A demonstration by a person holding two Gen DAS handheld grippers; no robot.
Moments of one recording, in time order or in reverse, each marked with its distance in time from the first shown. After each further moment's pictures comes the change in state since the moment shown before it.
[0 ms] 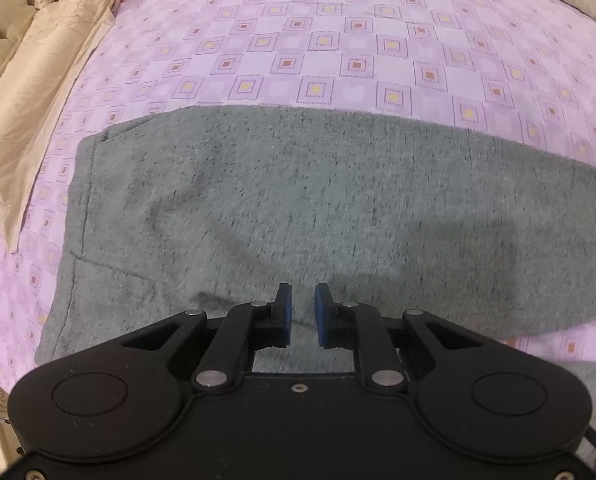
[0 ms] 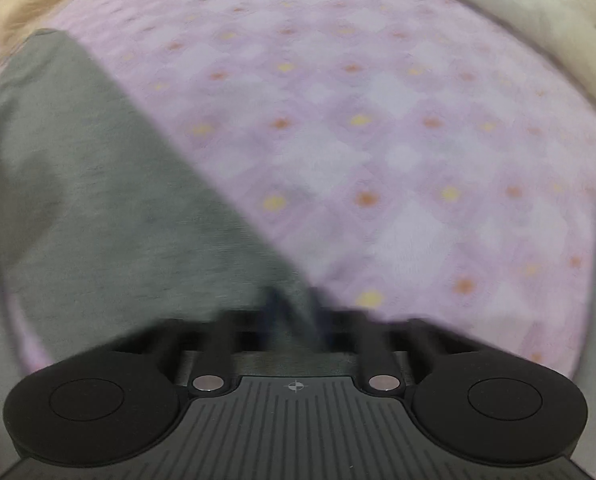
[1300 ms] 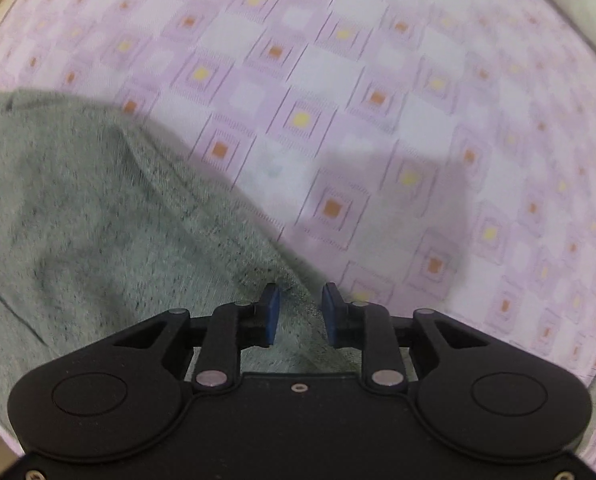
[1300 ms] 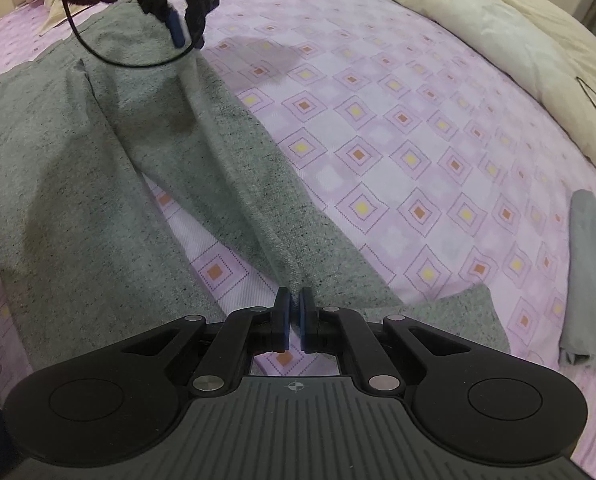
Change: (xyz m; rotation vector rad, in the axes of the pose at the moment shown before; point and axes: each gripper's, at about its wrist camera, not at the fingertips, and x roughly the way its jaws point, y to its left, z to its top) left arm 0.093 0.012 0.104 -0.284 0.260 -0.189; right arm -0.073 0.141 -0.084 -0.044 -0.101 -0.121
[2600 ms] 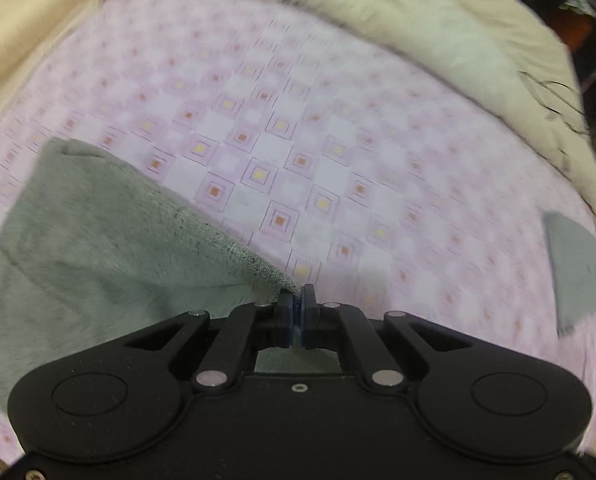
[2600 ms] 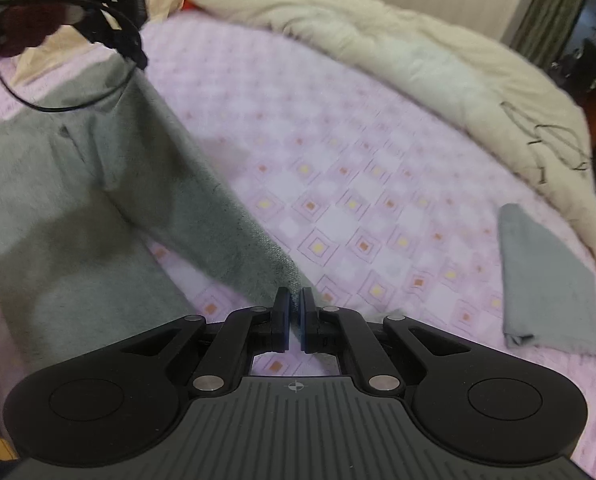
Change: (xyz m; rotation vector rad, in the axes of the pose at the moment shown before) left arm -0.152 0.040 -0.120 0.119 -0.339 -0.206; right arm -0.085 0.039 -0.023 0.089 -0.185 -0.163
